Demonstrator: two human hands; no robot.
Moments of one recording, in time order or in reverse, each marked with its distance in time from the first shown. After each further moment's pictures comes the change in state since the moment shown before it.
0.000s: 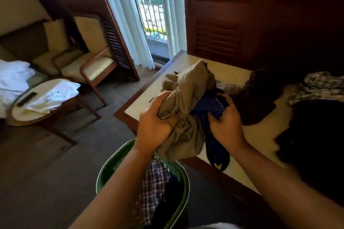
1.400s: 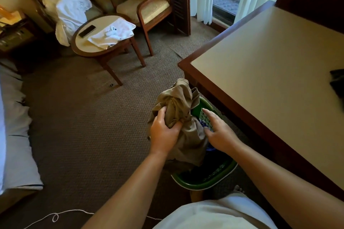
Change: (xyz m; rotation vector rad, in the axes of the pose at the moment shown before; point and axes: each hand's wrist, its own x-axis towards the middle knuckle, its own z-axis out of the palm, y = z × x) left_hand -0.182 -0.177 -0.136 0.126 0.266 -0.740; right_hand -0.135 -0.038 0.227 -0.142 -0.952 0.292
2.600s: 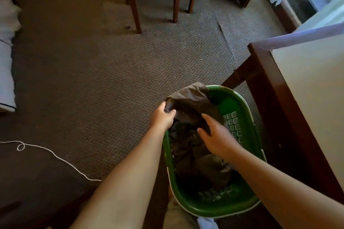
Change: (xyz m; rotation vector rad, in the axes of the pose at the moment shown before) left_hand 0.141 -0.215 0.023 0.006 -0.045 -0.718; right_hand 0.148 -0.008 0.125 -0.377 -0.344 0.010
